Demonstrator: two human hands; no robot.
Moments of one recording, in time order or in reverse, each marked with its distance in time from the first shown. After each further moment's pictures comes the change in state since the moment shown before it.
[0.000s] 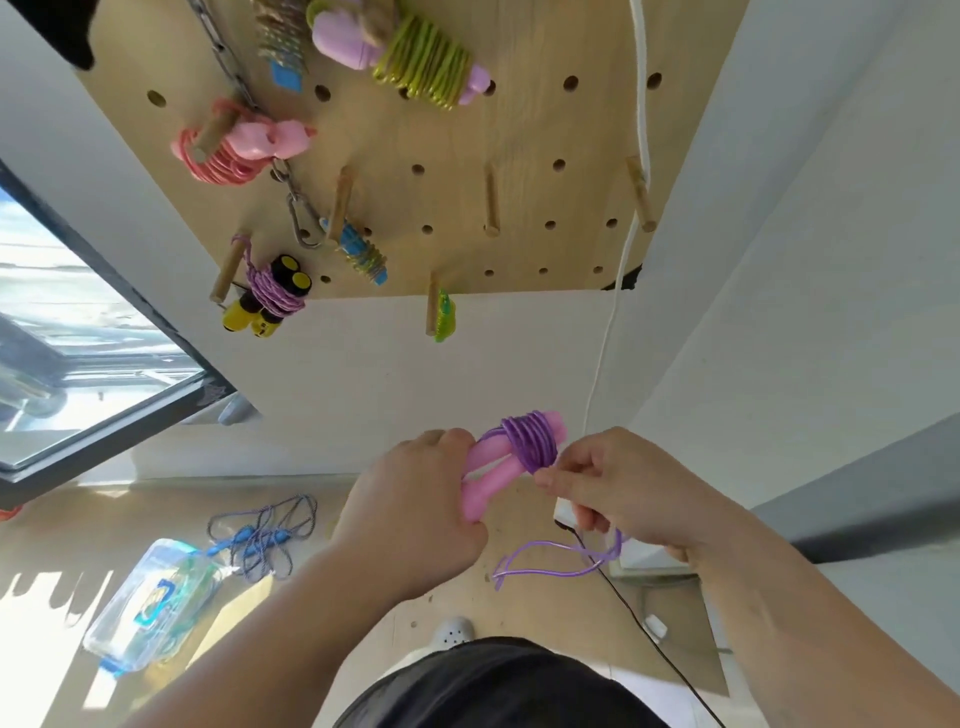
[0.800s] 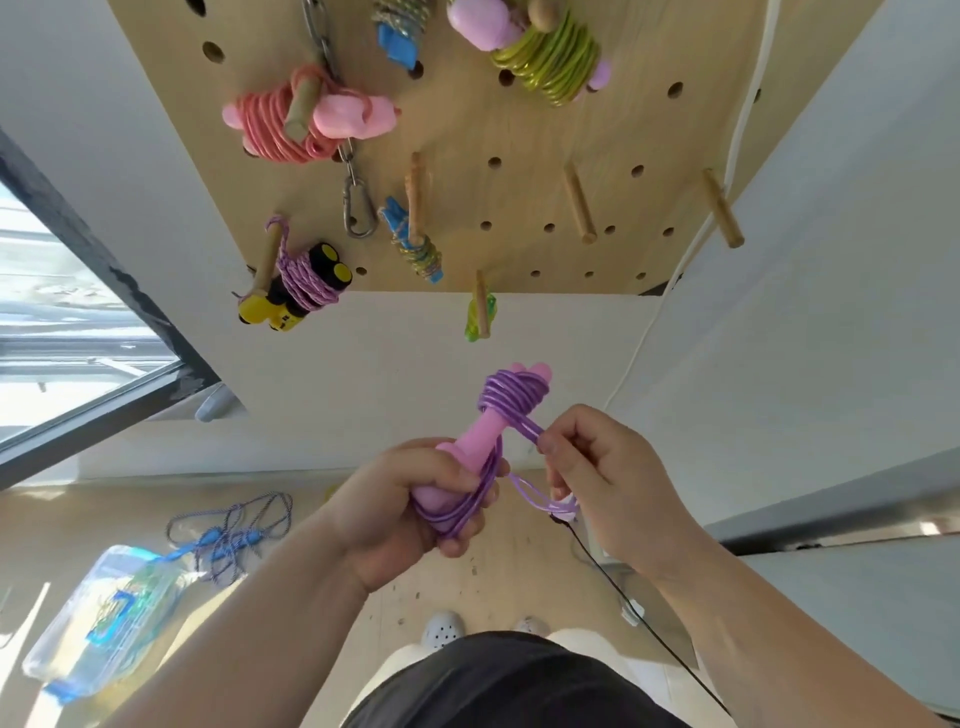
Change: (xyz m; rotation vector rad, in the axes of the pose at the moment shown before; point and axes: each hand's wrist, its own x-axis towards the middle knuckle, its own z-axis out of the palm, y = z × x) left_hand 0.016 -0.121 -0.021 -1.719 -0.666 -0.184; right_hand 0.036 -0.069 0.089 0.182 0.361 -0.286
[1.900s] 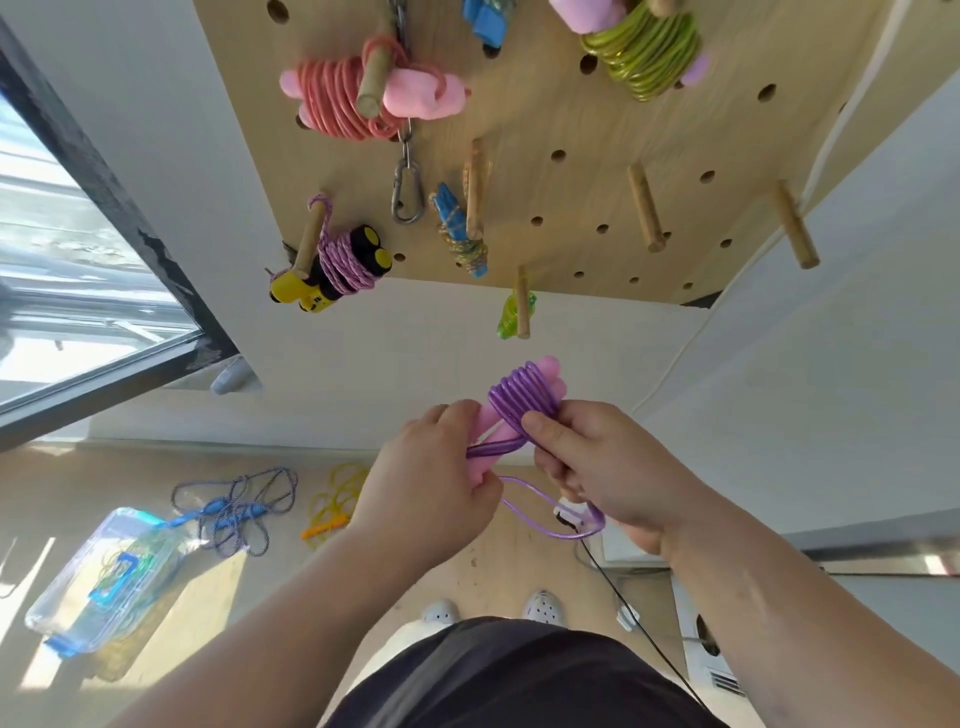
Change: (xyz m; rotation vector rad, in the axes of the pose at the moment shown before) left_hand 0.014 -0.007 -0.019 1.358 0.719 0.446; right_hand 0.048 -0.028 0.025 0.118 -0.236 0.352
